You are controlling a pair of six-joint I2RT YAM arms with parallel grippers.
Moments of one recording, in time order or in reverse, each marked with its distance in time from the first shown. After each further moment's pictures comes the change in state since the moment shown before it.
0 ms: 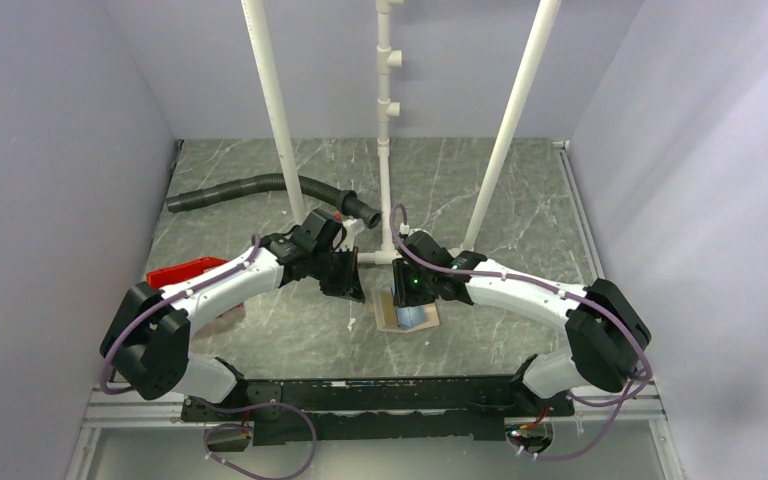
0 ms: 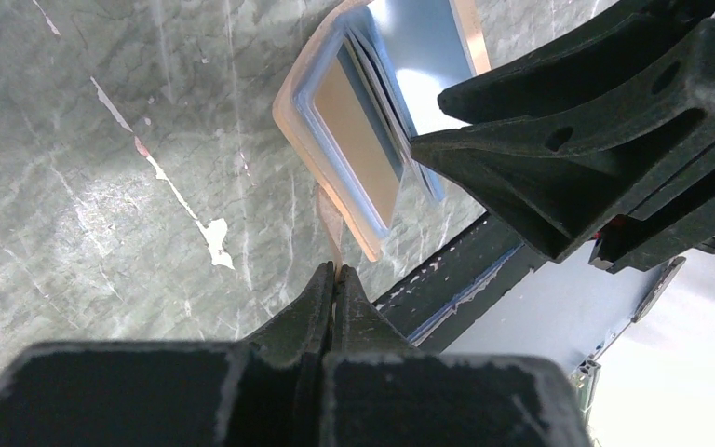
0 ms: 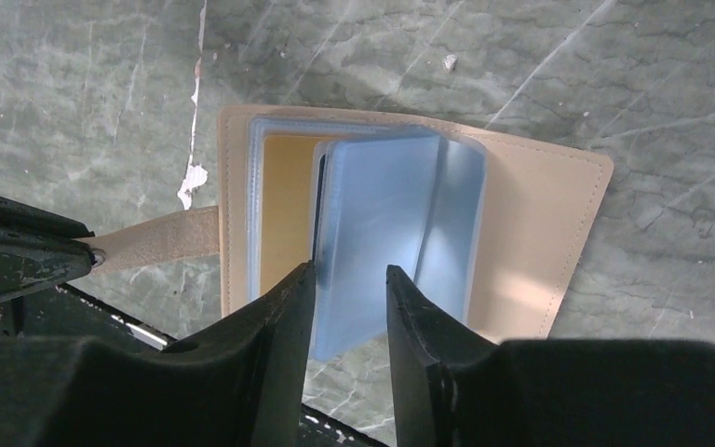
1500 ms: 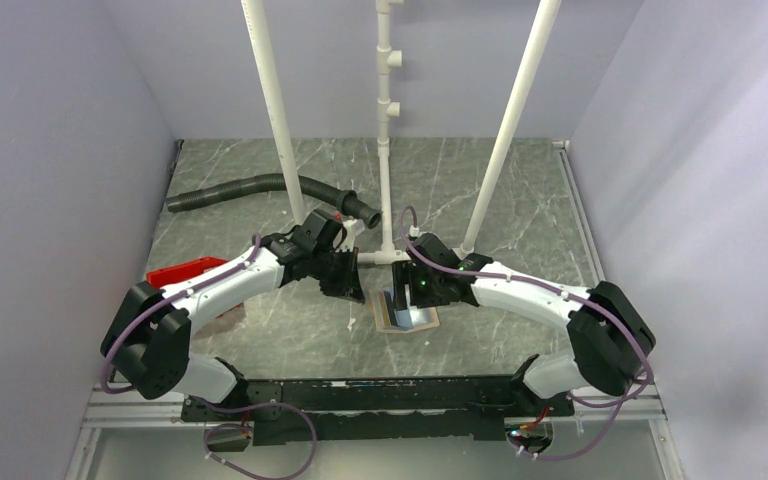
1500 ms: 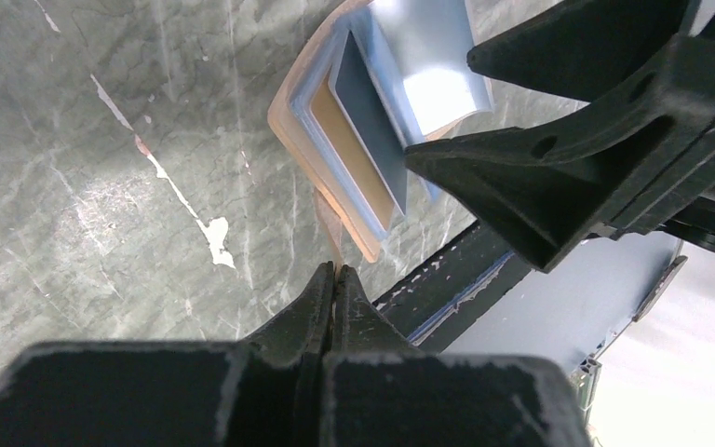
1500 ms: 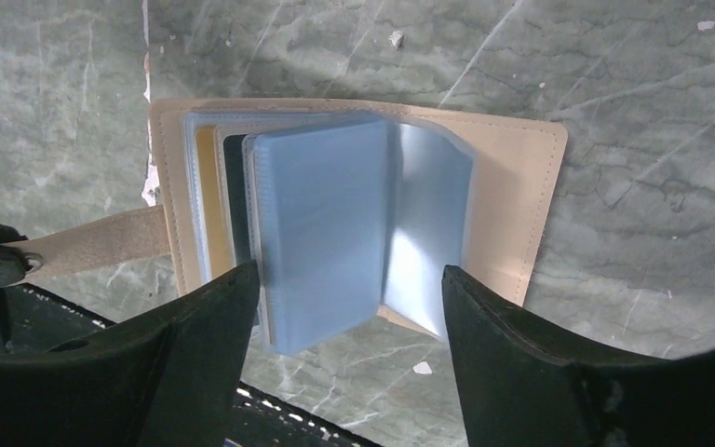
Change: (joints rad) left arm 0.000 0.005 0.000 -0.001 0.003 0.002; right arm -0.042 -0.018 -0.056 0.005 -0.007 0.011
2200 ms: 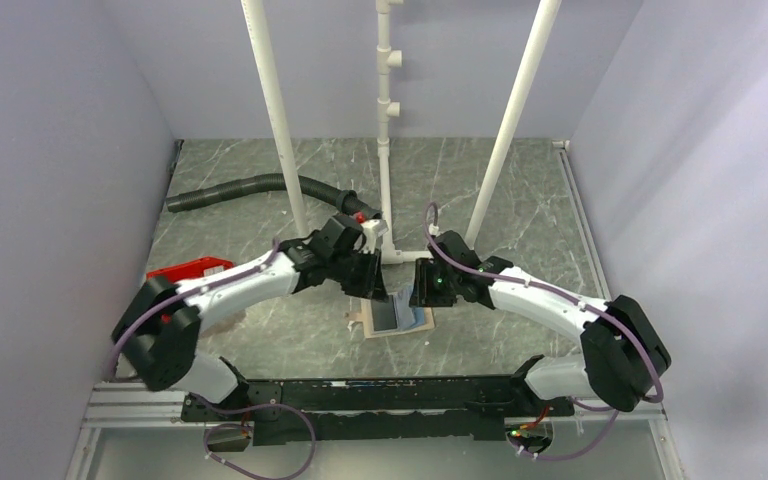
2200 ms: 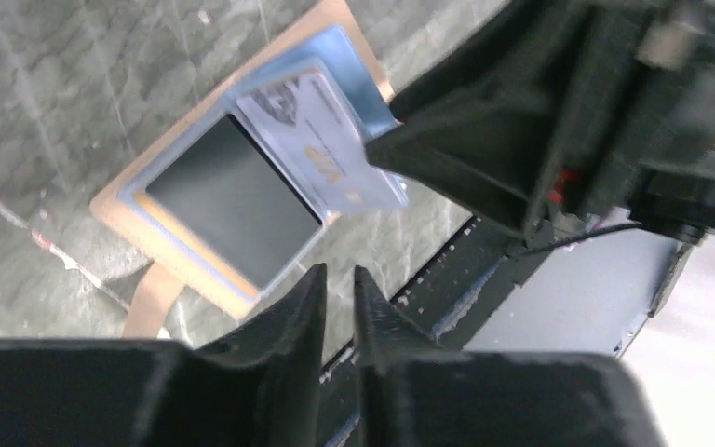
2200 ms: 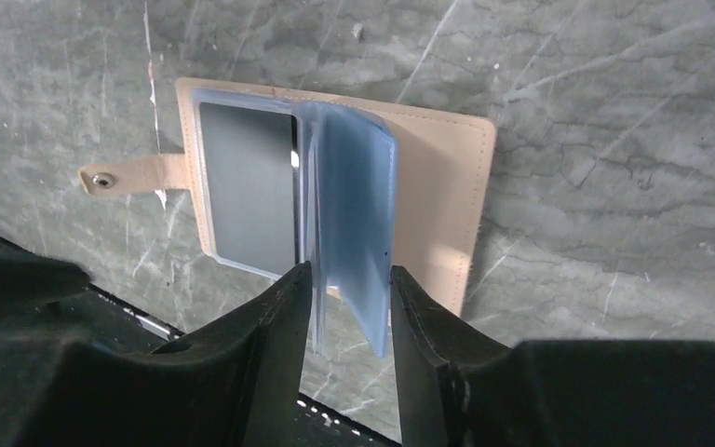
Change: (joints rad) left arm -0.110 0.002 0.007 0.136 -0.039 -0.019; right arm -0.100 -0.094 -0.083 0.039 -0.103 0.013
